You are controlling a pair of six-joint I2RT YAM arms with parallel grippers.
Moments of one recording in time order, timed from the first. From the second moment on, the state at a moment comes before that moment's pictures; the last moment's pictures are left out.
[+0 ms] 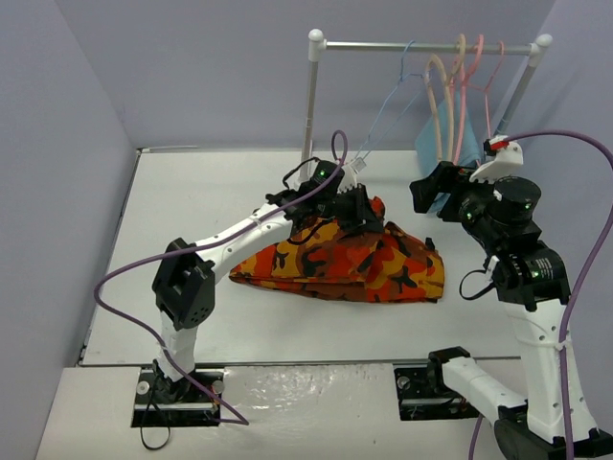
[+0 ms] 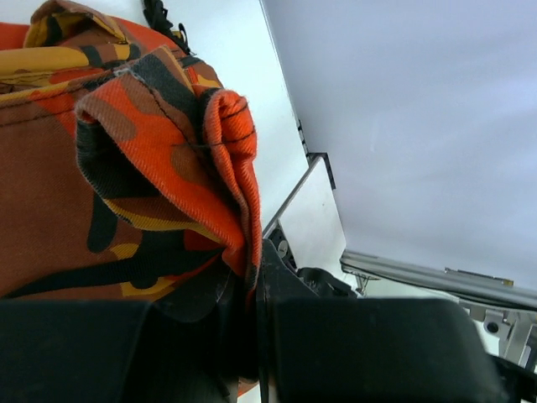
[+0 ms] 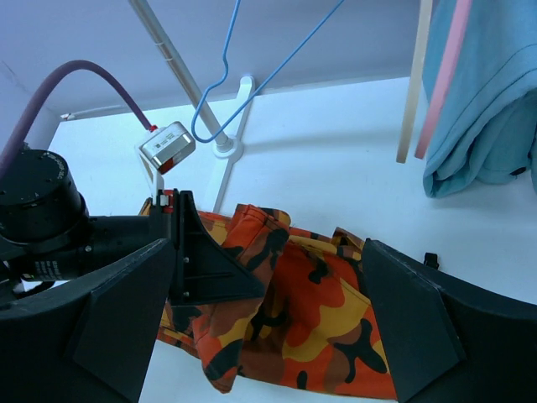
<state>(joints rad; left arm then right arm) -0.80 1.92 1.73 -0.30 0.52 -0.90 0.18 0.92 1.36 -0.67 -0.03 0.30</state>
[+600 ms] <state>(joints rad) -0.84 1.96 1.84 -0.19 0.43 -0.98 0.18 0.92 1.31 -0.69 0.00 0.30</state>
